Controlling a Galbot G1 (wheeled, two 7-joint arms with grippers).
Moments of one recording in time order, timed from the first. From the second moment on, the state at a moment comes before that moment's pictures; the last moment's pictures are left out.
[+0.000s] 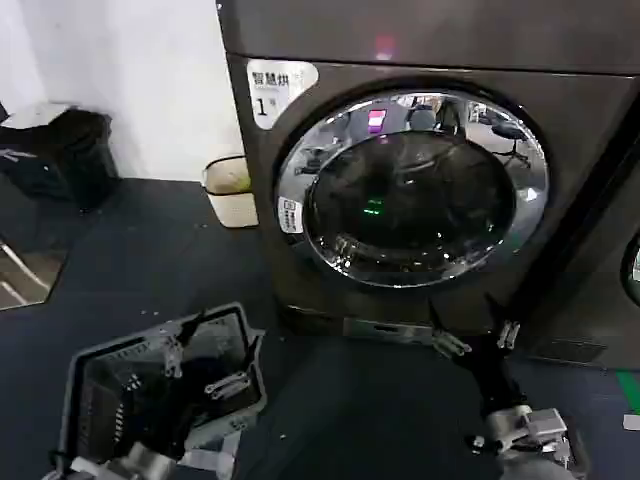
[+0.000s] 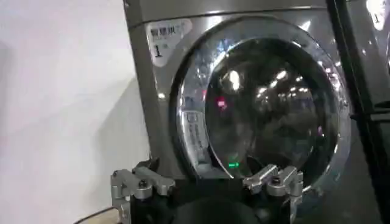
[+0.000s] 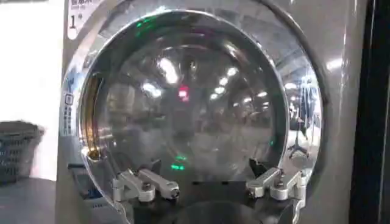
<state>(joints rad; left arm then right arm) 1.79 -1.44 -0.70 -2.29 -0.08 -0.24 0.34 -1.50 1.40 0.65 2.25 0.24 -0.13 -0.34</state>
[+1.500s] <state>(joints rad) 1.84 -1.48 -0.70 -2.33 -0.02 -0.11 0.33 -0.60 1.21 0.03 1.61 0.35 -0.17 -0.50</state>
